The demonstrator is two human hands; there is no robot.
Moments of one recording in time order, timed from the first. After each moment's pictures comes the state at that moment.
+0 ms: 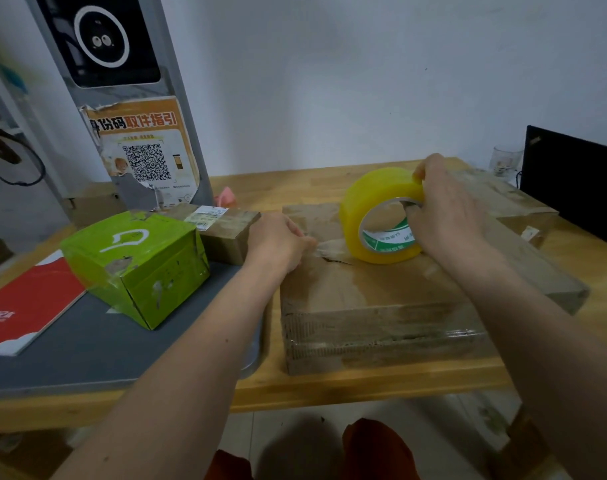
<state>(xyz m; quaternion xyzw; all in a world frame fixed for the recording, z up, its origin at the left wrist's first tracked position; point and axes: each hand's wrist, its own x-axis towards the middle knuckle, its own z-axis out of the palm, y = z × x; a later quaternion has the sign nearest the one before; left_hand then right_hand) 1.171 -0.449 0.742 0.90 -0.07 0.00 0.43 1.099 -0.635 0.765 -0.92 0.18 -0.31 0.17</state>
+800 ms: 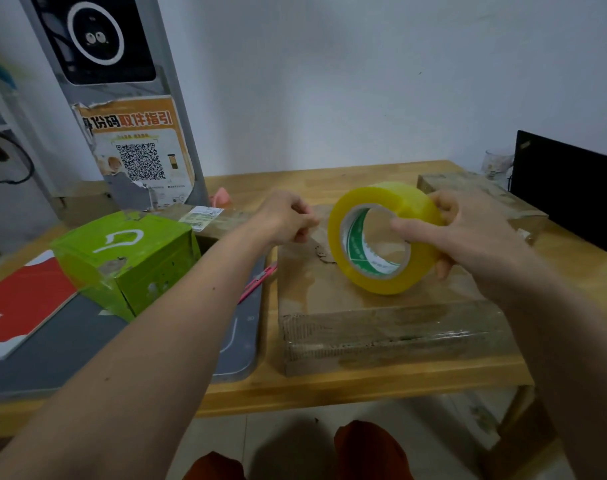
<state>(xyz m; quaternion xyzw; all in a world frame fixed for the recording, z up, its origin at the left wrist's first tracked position) 1.204 -0.457 0.758 0.84 -0.17 -0.08 0.50 1.046 -0.632 0.774 -0.84 0.08 -0.20 0.51</state>
